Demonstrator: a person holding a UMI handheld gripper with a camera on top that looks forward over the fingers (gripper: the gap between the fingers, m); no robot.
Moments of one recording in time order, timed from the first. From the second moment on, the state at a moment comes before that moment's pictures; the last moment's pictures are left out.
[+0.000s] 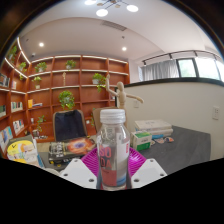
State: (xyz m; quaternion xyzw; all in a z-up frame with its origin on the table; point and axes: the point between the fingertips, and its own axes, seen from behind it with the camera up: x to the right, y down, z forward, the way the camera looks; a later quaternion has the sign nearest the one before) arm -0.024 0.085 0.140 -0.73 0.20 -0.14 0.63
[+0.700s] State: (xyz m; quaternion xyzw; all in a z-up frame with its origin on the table) arm -0.022 0.101 0.089 -0.74 0.19 -0.13 0.63
